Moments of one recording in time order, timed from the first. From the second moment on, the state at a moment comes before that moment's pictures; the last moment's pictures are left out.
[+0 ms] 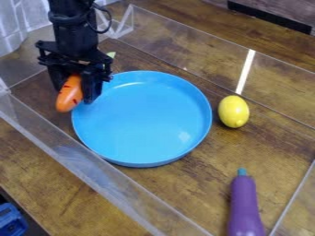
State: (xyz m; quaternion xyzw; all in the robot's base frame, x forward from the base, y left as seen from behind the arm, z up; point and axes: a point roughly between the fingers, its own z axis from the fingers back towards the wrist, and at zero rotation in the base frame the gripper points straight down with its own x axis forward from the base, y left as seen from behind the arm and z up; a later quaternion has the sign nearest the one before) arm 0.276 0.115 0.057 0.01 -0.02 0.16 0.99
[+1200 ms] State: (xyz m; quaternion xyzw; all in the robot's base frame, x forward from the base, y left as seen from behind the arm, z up) arm 0.287 0.133 0.054 0.06 -0.06 0.13 0.99
